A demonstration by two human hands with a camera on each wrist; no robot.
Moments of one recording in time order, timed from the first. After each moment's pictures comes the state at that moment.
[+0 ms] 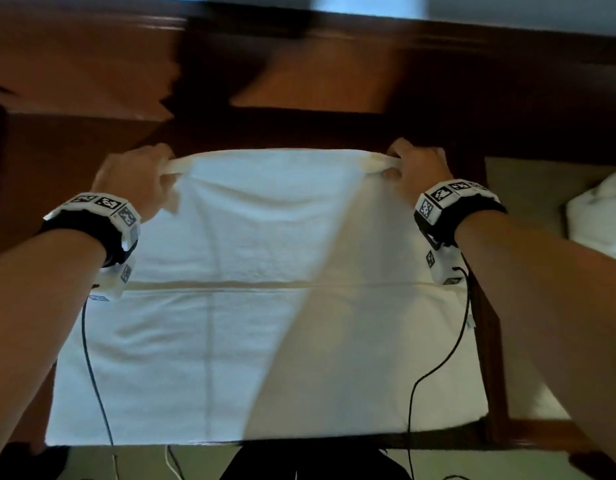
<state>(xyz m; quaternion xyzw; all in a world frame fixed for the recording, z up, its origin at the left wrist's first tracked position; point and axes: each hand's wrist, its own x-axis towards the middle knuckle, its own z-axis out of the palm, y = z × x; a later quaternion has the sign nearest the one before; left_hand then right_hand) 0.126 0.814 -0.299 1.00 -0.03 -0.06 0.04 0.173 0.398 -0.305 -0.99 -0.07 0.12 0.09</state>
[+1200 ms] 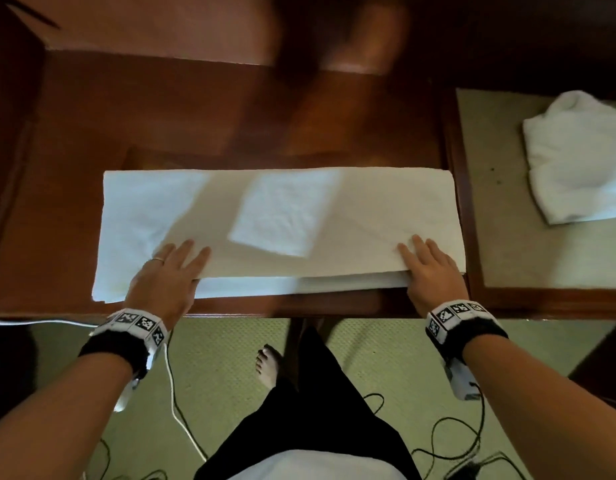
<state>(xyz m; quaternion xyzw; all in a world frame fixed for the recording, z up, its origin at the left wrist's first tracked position) -0.210 0.820 -0.360 0.99 -0.12 -0.12 0.00 -0.194 0.354 -0.353 -0.98 -0.07 0.17 0.00</state>
